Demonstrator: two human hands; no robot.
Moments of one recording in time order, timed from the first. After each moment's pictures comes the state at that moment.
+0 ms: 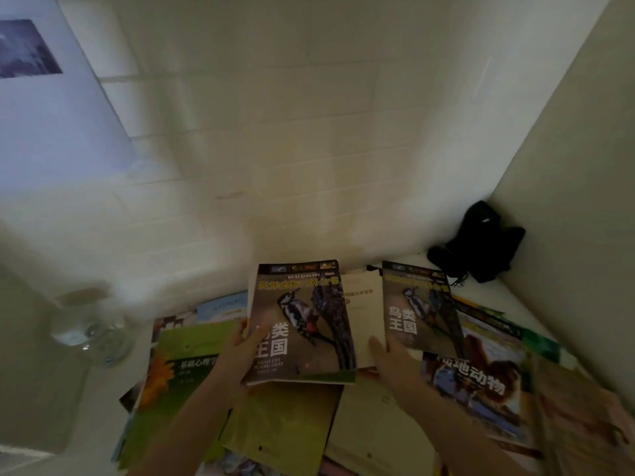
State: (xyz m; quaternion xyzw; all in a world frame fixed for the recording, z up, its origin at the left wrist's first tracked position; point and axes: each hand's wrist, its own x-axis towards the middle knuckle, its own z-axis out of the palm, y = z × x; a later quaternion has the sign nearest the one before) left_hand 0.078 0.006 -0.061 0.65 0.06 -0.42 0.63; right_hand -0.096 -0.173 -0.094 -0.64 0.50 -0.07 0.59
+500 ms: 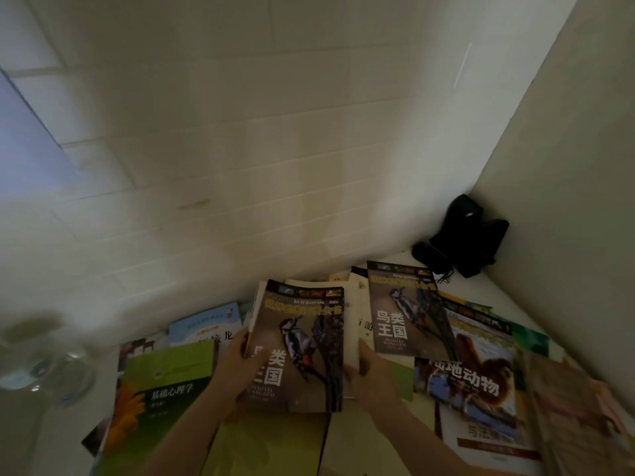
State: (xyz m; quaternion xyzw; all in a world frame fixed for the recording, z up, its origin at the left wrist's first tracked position) left_hand 0.096 -0.028 -0.096 0.82 -0.12 -0.35 0.43; right_hand -0.083 -0.164 -0.112 -0.67 0.49 -0.04 0.55
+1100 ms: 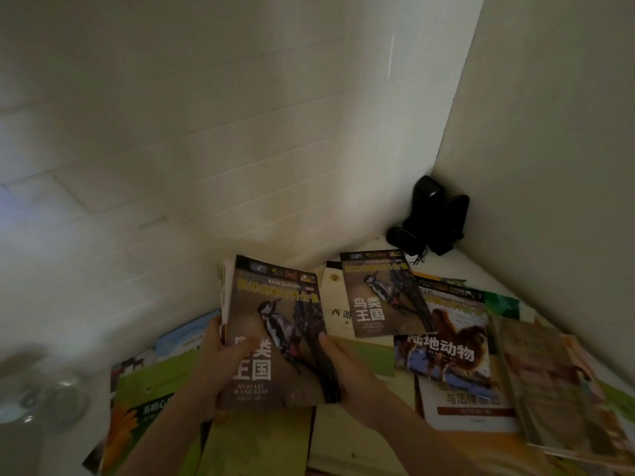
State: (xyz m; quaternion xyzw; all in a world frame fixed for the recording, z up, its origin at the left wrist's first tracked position) left_hand 0.069 -0.035 -0.034 0.77 -0.11 -0.36 0.52; right_hand -0.102 -0.151 -0.078 -0.37 0.36 -0.08 0.85
